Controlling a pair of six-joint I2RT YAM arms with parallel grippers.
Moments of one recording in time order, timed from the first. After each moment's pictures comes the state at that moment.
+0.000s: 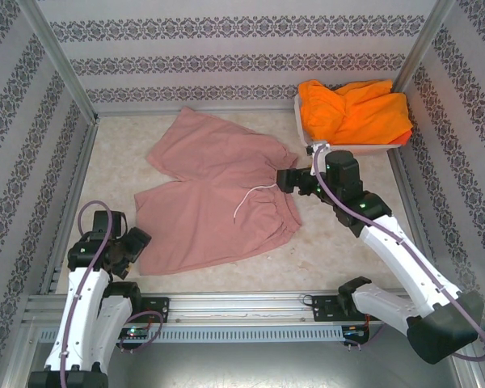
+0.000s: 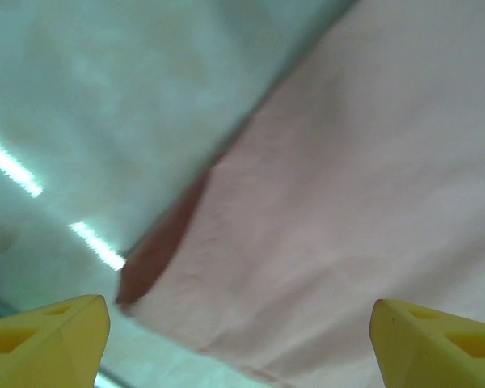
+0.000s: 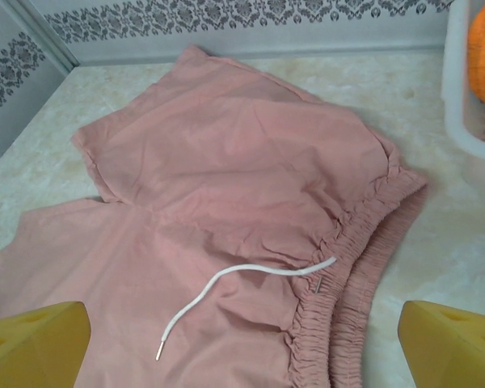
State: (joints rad) left arm 0.08 0.64 0.60 -1.20 0.08 -0.97; right arm 0.40 1.02 0.90 -0.39 -0.14 0.29
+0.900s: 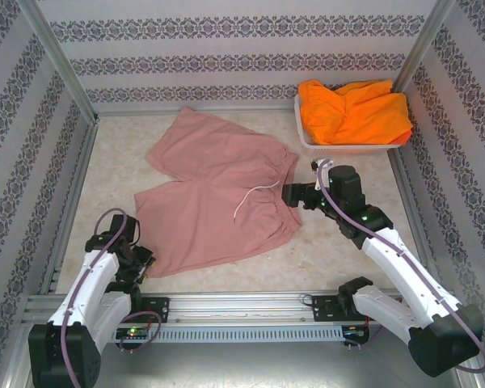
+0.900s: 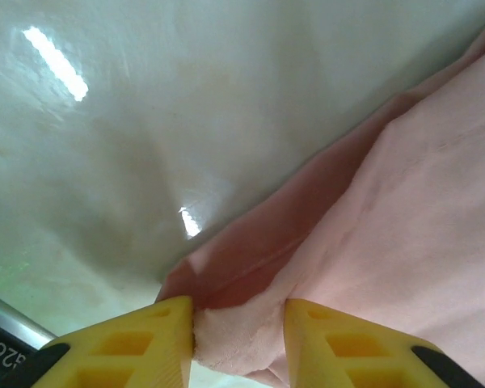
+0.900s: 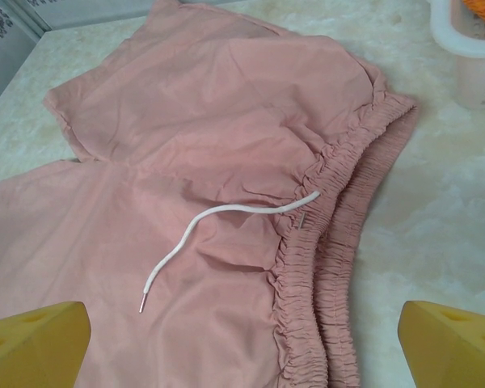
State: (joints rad) left arm 0.03 0.83 0.41 -1.06 0.16 -1.11; right arm 0.36 0.93 0.76 -0.41 -0.16 0.32
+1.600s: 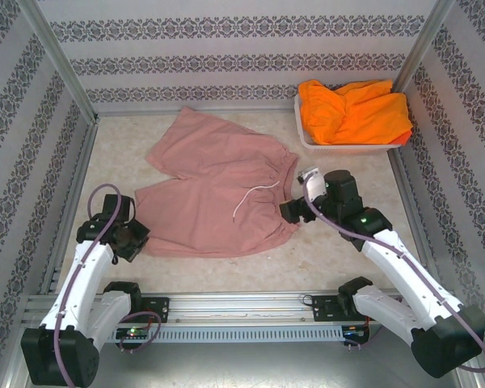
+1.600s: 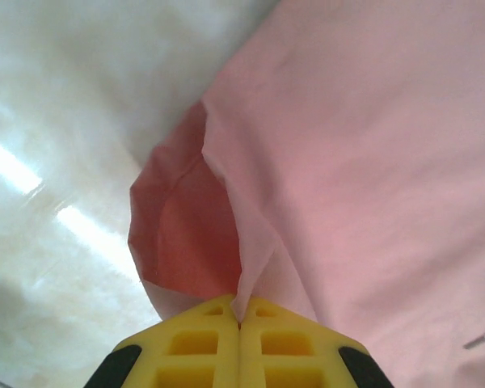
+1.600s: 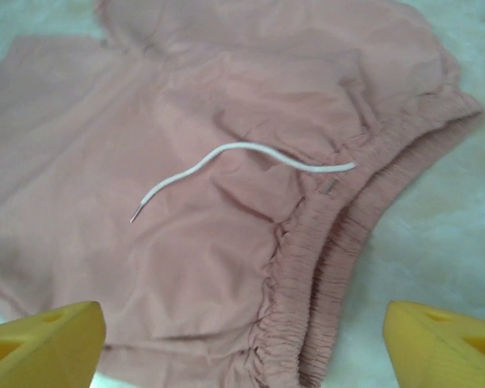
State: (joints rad) left arm 0.02 0.86 0.67 -1.02 0.08 -0.97; right arm 0.43 0.92 0.75 -0.53 -0.24 -0.04
